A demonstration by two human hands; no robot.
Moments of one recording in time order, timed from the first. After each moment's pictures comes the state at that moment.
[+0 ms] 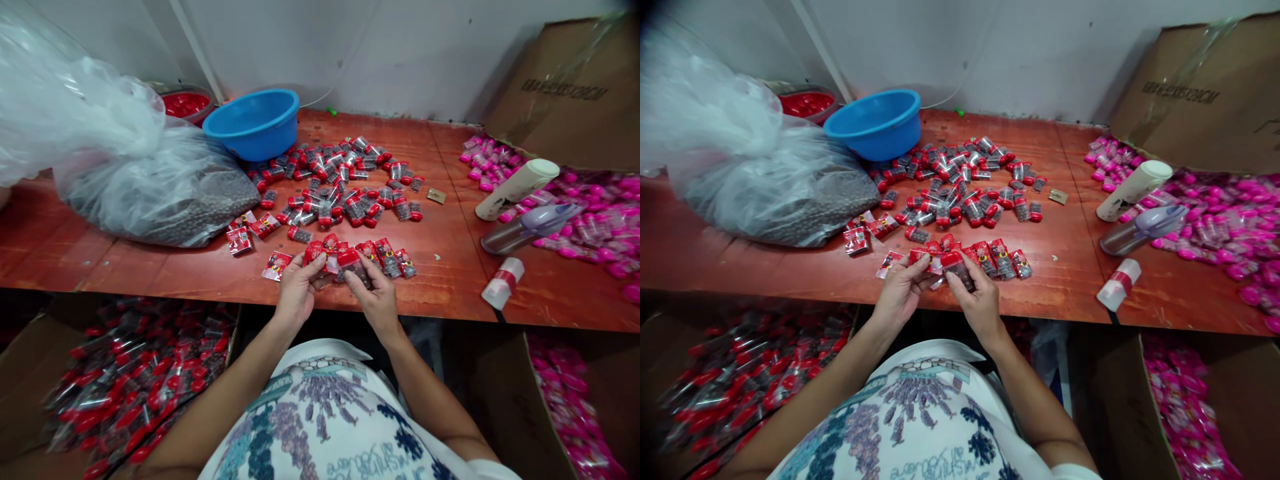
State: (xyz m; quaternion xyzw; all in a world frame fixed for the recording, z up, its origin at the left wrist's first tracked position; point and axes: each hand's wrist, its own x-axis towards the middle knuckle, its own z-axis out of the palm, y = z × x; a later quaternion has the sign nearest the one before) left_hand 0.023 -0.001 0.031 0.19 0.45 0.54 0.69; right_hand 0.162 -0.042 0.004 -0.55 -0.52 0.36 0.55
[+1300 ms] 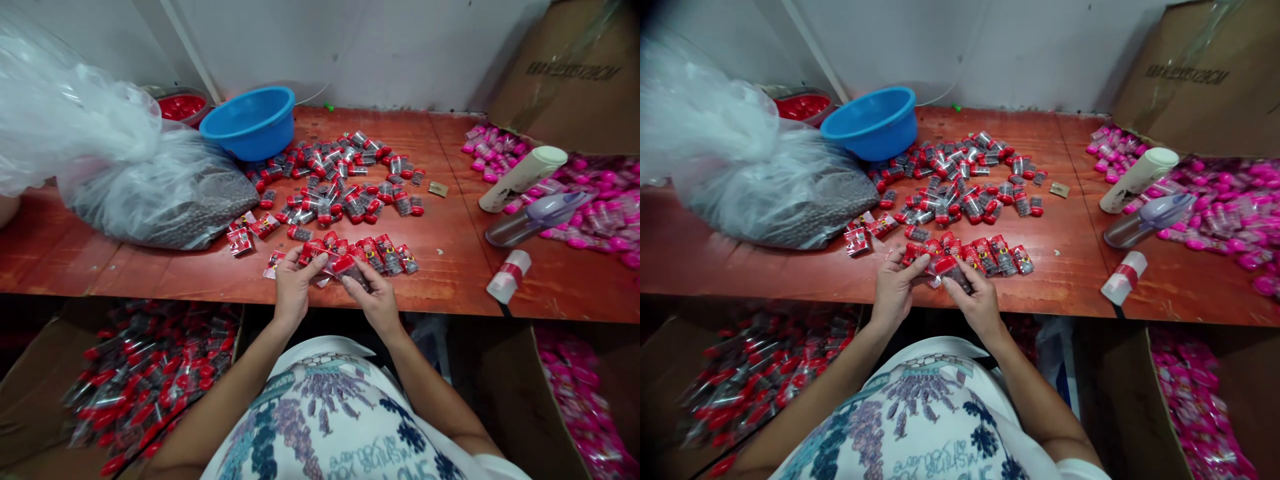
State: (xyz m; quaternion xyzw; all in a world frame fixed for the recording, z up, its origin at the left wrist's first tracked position) left_hand 0.023 -0.004 0.038 0.29 0.47 0.57 0.61; right_hand 0.162 -0.048 0.002 -0.52 -0.50 0.43 0.54
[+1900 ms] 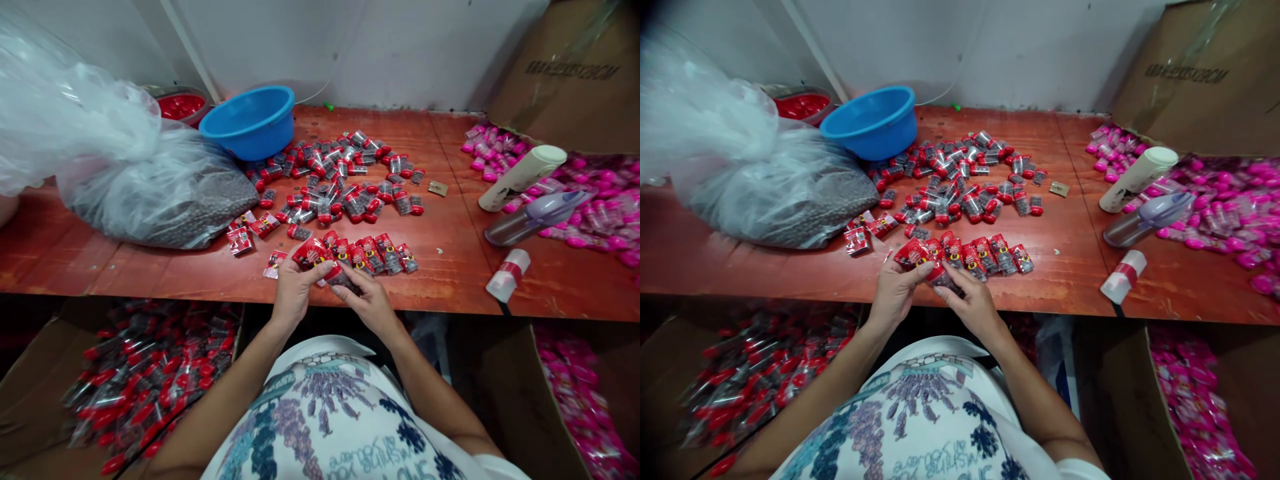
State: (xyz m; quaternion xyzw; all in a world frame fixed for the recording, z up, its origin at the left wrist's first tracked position) left_hand 0.022 -0.007 0.036 0.33 0.45 0.56 0.61; right_hand 0.164 -0.047 -0.004 -0.48 -0.62 0.41 0.47
